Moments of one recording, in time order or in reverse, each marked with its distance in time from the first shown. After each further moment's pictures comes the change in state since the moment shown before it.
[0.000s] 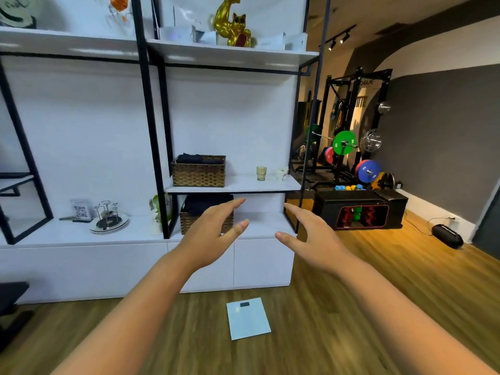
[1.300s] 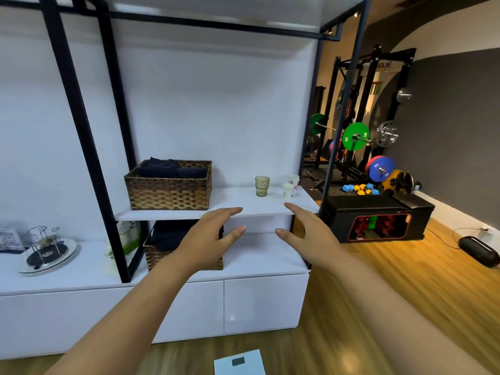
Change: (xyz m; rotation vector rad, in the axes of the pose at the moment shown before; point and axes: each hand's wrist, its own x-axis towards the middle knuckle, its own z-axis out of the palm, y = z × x) left_hand 0.425 -0.277 0.142 0.041 -0.048 -0.049; right_hand 0.458 0.247 0.128 0.084 -0.043 0.098
